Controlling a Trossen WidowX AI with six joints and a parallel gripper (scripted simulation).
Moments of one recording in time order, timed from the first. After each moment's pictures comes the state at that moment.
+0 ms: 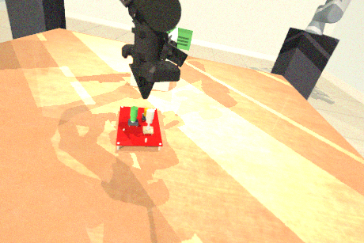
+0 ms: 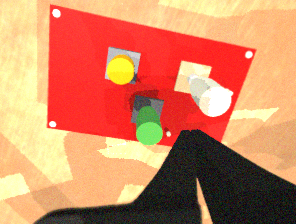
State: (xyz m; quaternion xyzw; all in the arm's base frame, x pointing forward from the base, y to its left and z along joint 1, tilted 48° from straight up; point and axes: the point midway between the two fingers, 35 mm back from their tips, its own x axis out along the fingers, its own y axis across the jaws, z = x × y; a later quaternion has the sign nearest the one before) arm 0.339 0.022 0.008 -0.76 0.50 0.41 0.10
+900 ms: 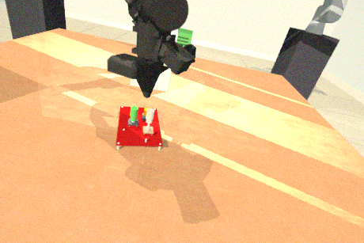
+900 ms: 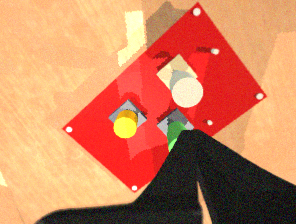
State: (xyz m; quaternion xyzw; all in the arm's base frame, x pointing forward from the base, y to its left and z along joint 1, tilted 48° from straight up) arm 0.341 0.030 0.008 -0.63 0.63 0.14 0.42
